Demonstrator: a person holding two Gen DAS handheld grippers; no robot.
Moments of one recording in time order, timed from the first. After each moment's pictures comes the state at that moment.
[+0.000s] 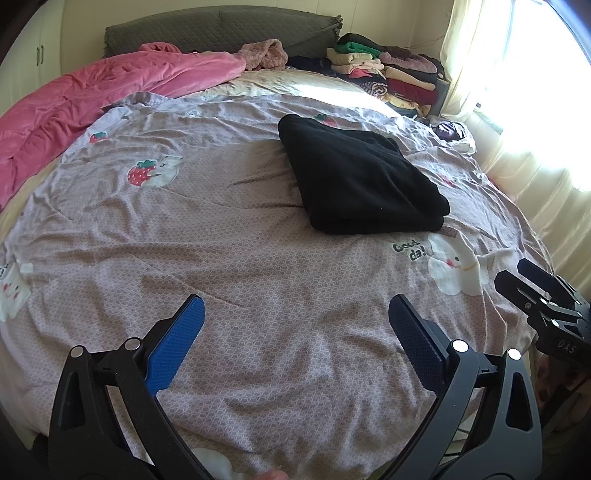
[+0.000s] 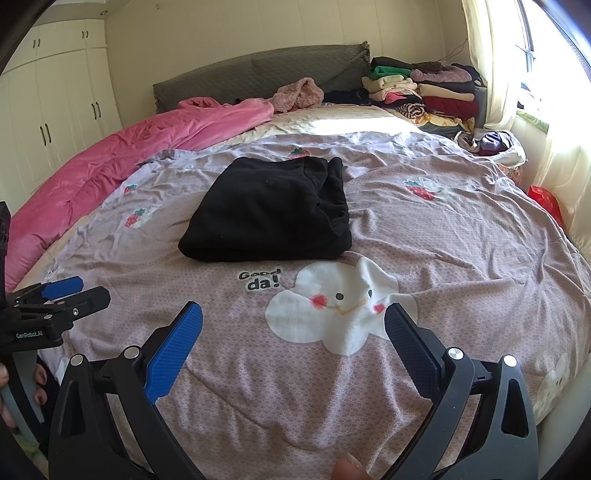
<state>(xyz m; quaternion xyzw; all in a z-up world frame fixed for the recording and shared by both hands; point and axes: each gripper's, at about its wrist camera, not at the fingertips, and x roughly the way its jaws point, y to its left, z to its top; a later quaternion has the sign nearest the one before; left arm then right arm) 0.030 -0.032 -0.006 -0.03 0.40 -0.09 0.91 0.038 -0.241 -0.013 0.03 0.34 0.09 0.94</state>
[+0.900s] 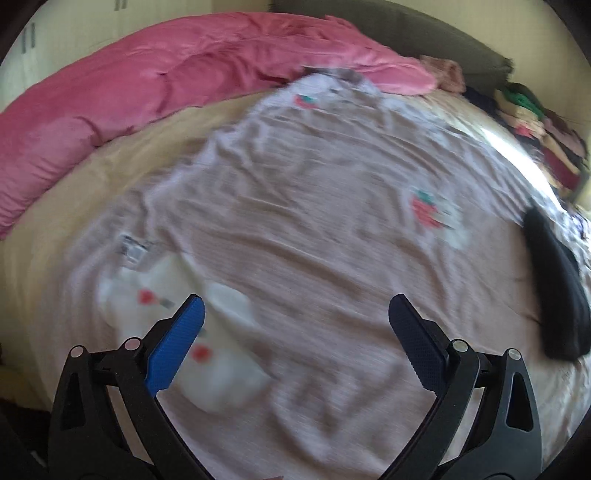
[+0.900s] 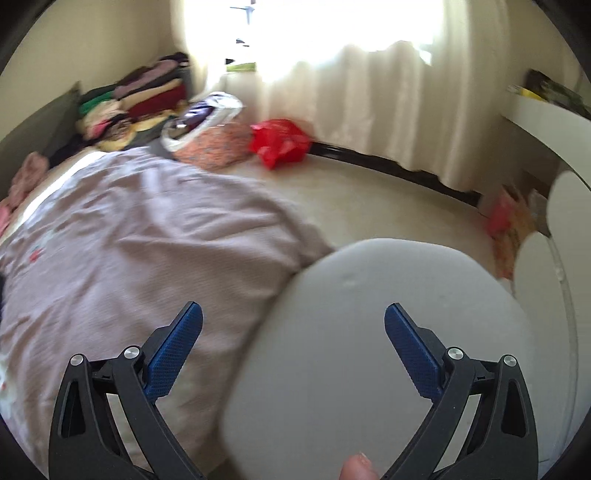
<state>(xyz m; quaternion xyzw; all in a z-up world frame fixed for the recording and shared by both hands) 0.096 0.241 -0.020 -0.13 0.43 0.21 0.87 -0.074 -0.604 -0.060 0.19 0.33 -0.42 0.82</state>
